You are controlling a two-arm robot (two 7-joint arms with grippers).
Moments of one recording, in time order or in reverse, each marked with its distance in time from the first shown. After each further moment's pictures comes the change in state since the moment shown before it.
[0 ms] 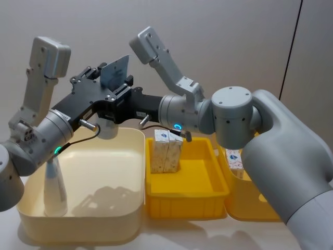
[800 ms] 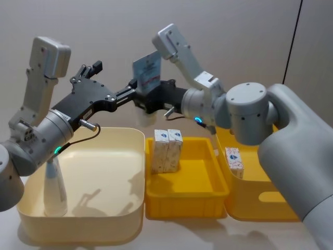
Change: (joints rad) left arm 0.000 0.000 0.000 0.000 0.000 0.000 0.000; right arm 0.000 0.053 0.010 -0.031 -0.086 0.063 -0.190
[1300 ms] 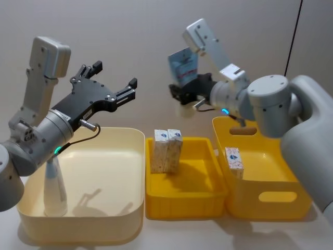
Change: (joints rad) left arm 0.000 0.000 0.000 0.000 0.000 0.000 0.000; right arm 0.016 0.056 0.030 -0.003 -0.059 0.082 -0.113
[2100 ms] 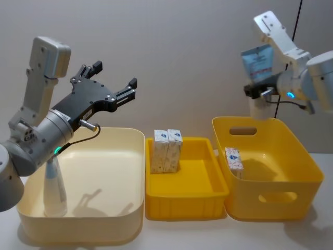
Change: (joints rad) left arm 0.000 0.000 0.000 0.000 0.000 0.000 0.000; right arm 0.105 0.128 0.055 0.089 -0.058 0.263 -0.026
